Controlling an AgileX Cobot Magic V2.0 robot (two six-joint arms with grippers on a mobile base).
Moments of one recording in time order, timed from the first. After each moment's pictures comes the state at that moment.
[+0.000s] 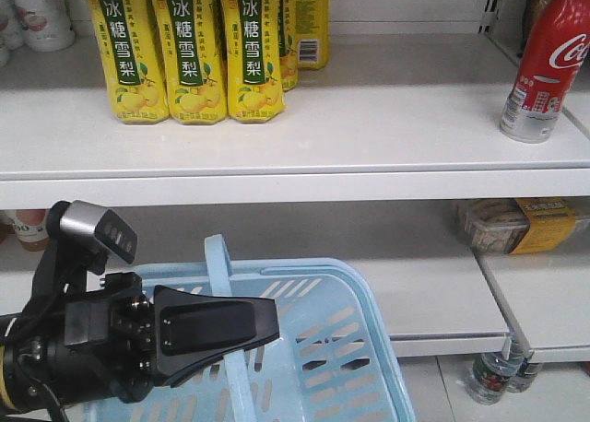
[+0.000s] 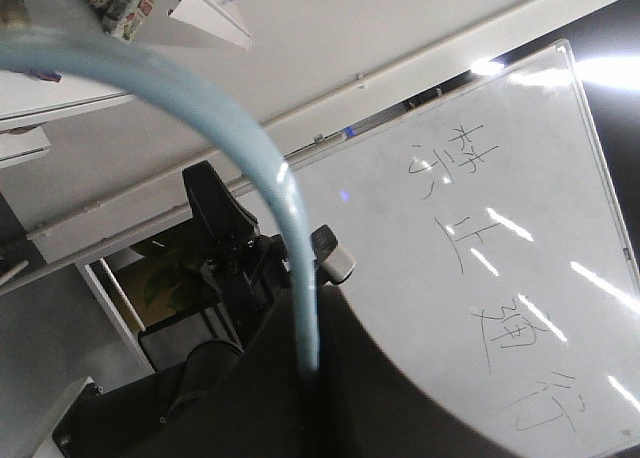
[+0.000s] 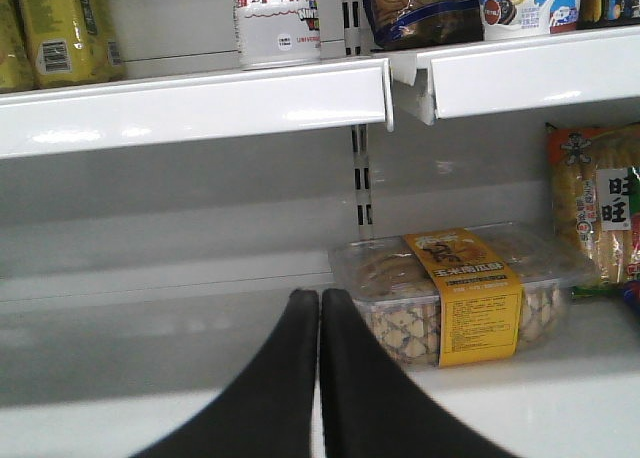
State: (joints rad) left arm -0.44 1.20 -0.50 1.12 -1.15 -2.04; right arm 0.01 -0.01 0.03 -0.03 0.04 0.16
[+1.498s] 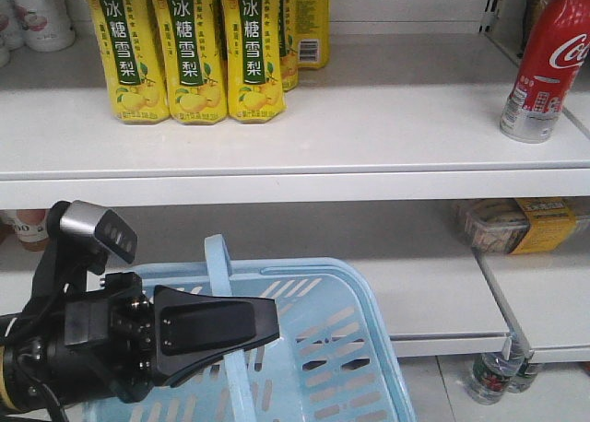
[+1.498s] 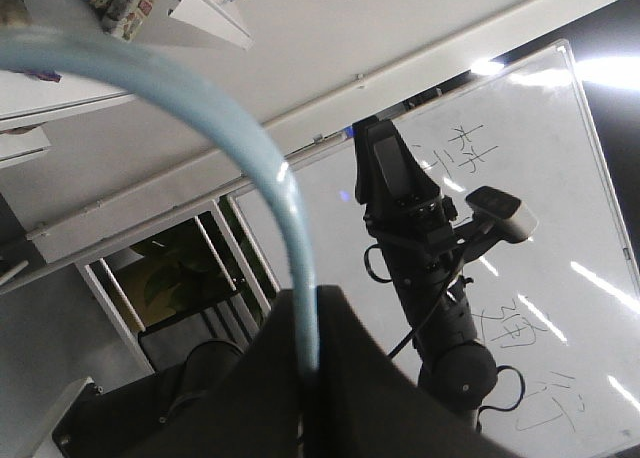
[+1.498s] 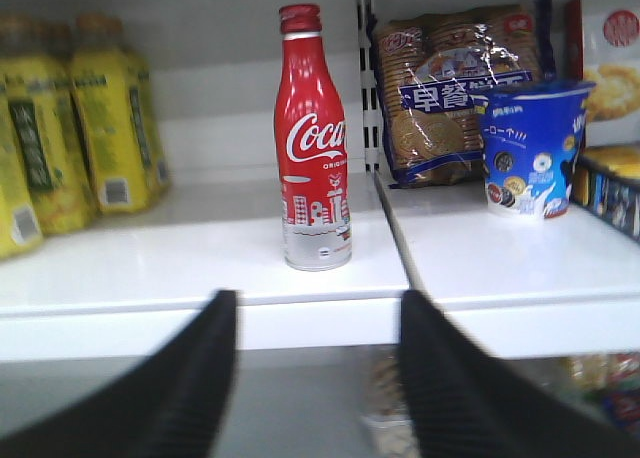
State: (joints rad) left arm -0.44 1.20 -0.50 1.12 -1.15 -2.04; right arm 0.01 0.22 -0.57 0.04 0.42 0.04
